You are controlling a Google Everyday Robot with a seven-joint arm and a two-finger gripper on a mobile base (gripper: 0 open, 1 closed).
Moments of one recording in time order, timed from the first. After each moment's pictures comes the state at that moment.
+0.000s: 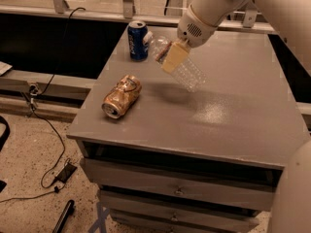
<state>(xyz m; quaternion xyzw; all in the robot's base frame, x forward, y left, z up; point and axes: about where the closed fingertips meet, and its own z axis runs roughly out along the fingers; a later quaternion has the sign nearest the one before) 0.631 -0.067 0.909 -0.53 0.81 0.14 0.20</state>
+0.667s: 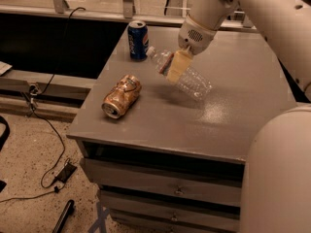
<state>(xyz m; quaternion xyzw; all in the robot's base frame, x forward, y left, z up) 0.615 -0.076 0.881 -0.55 0.81 0.17 0.11</state>
